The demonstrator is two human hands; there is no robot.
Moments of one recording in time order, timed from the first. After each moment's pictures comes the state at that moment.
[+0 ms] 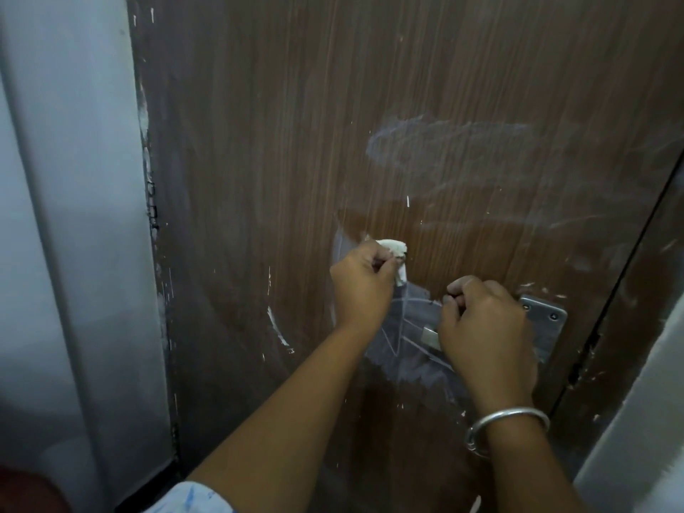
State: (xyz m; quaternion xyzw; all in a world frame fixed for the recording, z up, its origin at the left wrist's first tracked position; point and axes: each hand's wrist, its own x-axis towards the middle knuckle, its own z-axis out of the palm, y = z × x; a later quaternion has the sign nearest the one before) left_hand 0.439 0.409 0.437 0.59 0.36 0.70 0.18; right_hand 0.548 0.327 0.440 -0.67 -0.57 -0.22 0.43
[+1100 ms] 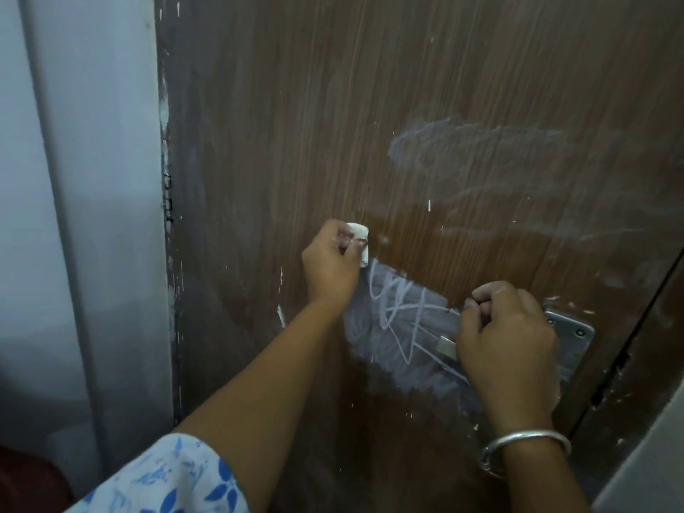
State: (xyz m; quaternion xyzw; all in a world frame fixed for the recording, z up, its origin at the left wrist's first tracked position) left_hand 0.391 0.450 0.442 0.53 0.42 0.72 0.16; right_hand 0.545 0.328 0.436 -0.62 -0.56 -0.24 0.50
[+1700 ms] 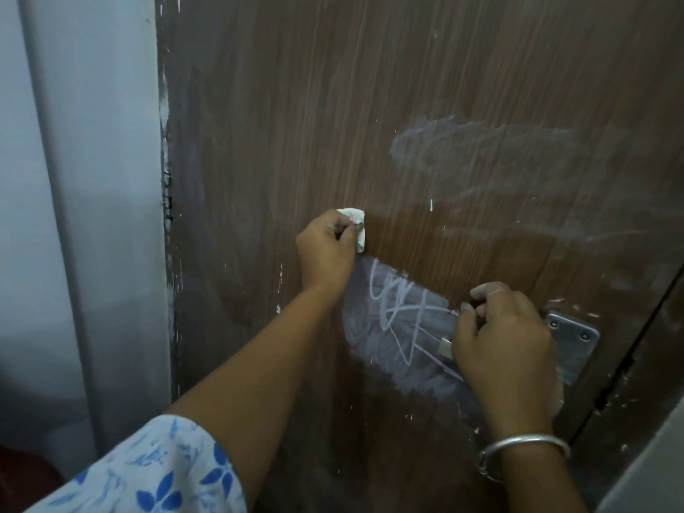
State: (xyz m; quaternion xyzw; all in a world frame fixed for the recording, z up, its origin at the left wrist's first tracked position) left_hand 0.386 0.455 0.458 0.52 0.43 0.73 0.15; right_hand 0.544 0.330 0.436 -0.64 -0.57 -0.24 0.45
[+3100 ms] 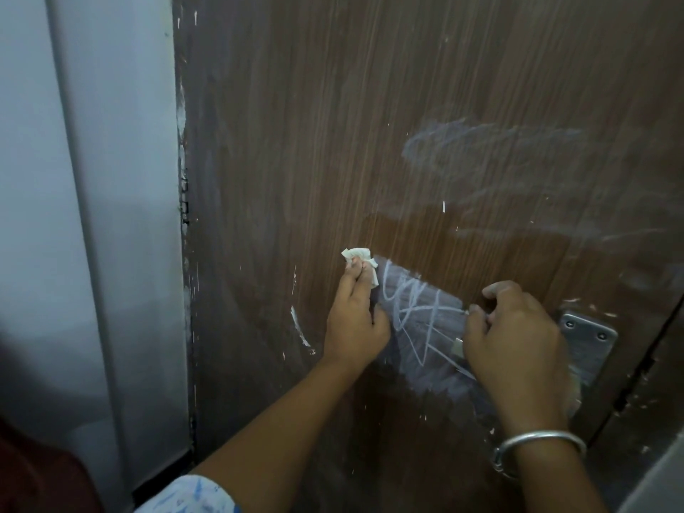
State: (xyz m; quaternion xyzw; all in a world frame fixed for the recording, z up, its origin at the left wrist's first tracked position) left_hand 0.401 0.423 0.378 0.68 0.43 0.59 0.09; right_hand 0.543 0.331 0.437 -0.67 -0.58 -0.23 0.40
